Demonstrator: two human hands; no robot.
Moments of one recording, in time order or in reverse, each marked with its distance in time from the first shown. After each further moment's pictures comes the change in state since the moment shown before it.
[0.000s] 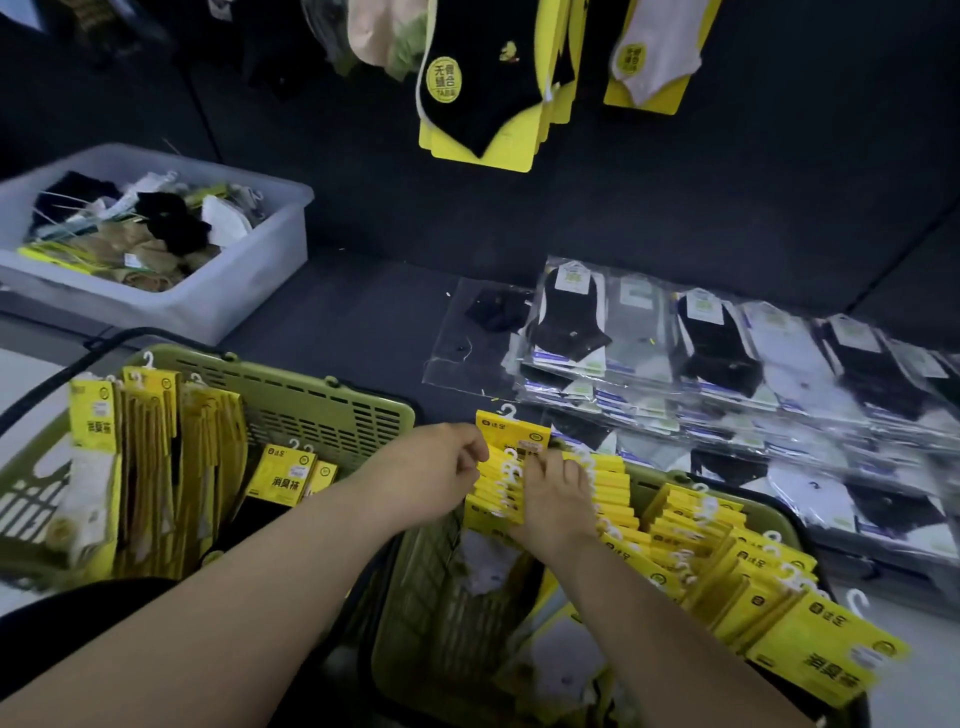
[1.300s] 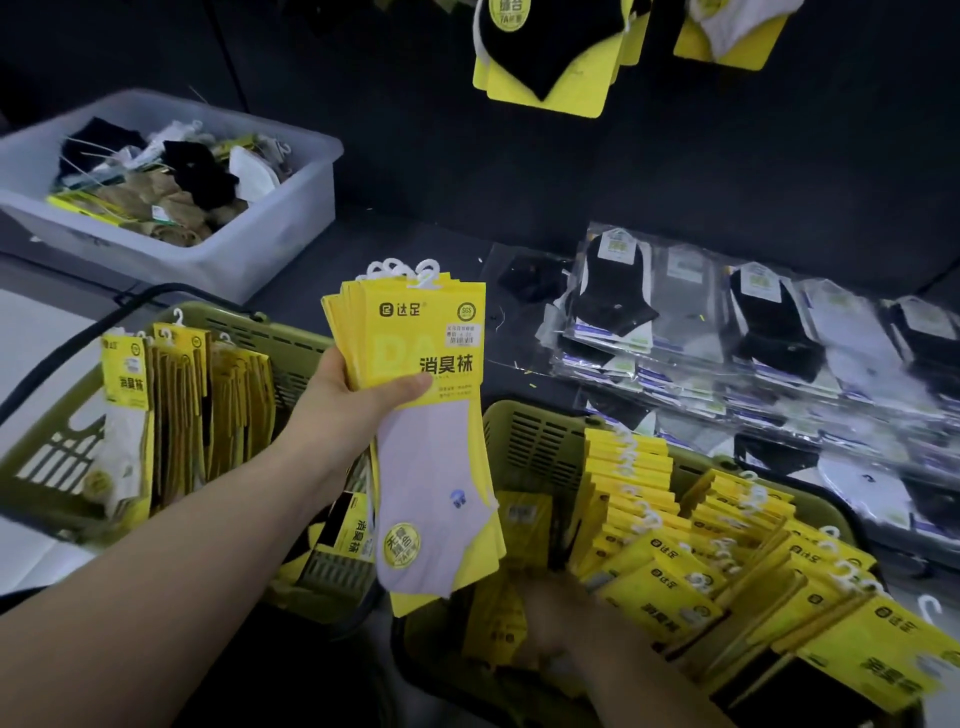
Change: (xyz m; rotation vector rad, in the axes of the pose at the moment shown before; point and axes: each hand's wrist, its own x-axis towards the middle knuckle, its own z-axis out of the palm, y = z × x) left_hand -0.020 -0.062 -0.030 -1.137 0.421 -0.354; right_hand -0.052 -0.020 0.073 0.035 -0.738 -0.285
